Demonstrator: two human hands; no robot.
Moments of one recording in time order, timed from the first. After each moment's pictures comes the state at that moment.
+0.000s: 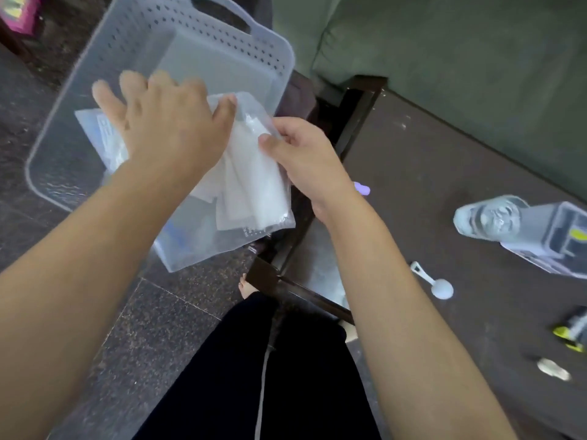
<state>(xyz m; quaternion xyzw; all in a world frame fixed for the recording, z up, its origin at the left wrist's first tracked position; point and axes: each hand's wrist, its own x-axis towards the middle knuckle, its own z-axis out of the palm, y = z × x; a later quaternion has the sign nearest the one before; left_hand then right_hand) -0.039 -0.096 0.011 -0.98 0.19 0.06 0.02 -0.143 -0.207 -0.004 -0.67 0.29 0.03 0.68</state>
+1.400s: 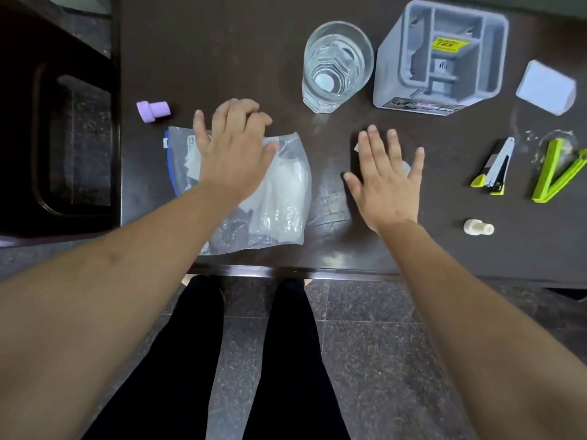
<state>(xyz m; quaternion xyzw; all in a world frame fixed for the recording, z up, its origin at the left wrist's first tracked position) -0.308 -0.285 -0.163 -0.85 0.49 0.16 -0.10 -0.529 -0.377 -0.186 -0.89 0.44 0.13 0.03</state>
